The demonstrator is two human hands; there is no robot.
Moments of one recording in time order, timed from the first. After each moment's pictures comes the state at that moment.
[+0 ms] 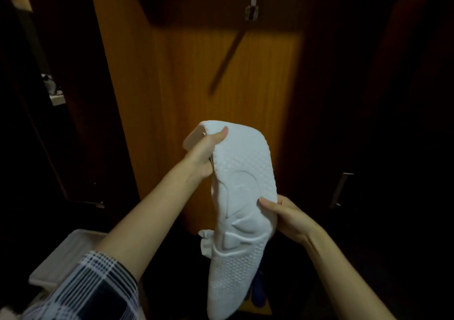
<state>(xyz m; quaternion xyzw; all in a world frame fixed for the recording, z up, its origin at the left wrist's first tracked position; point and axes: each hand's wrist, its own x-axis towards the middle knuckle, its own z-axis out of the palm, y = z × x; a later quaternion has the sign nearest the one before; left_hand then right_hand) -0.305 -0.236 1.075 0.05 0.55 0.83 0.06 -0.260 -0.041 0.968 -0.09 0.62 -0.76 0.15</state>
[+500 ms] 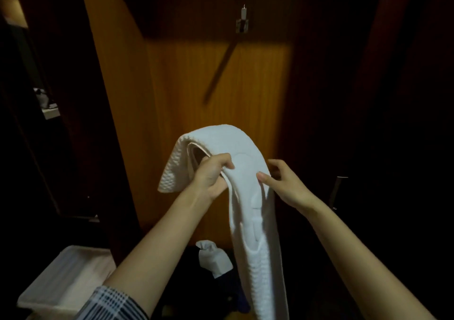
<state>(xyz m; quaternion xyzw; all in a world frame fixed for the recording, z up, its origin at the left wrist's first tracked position) -0.288 -0.215 1.063 0.03 0.49 0.87 0.07 -0.286 -0.042 1.022 -0.01 0.88 -0.46 -0.08</state>
